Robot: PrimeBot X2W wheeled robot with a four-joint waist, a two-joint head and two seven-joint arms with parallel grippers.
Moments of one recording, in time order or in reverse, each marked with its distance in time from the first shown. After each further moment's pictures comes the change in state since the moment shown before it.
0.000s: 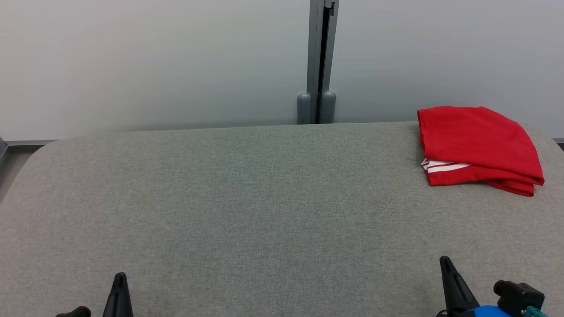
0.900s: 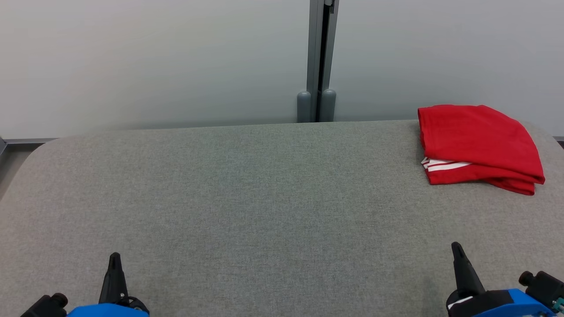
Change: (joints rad) left arm -0.068 0.000 -0.001 -0.029 -0.449 0.000 0.104; right arm -0.037 0.000 -0.034 -0.034 0.423 0.000 0.108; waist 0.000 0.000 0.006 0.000
